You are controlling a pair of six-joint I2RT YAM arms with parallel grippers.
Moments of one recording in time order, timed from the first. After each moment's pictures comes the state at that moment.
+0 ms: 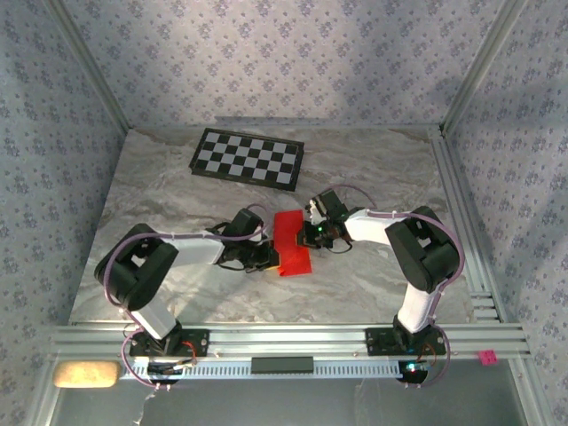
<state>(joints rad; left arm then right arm) -0.71 1.63 0.70 -0.07 0.51 -0.86 0.56 1.78 0.90 -0.18 -0.43 0.60</state>
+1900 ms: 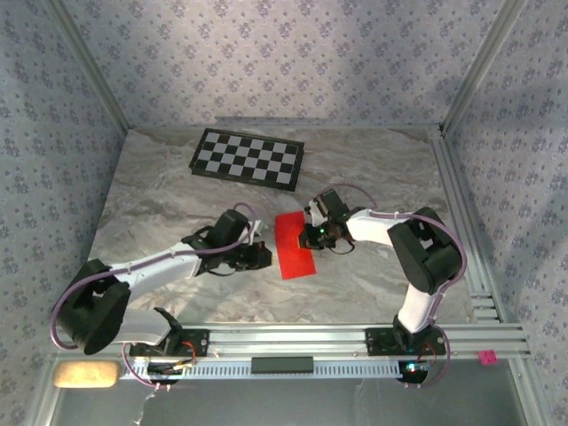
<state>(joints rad) -0.69 1.32 0.63 -0.19 0.44 -0.76 0.55 1.77 0.89 -0.23 -0.45 0.47</state>
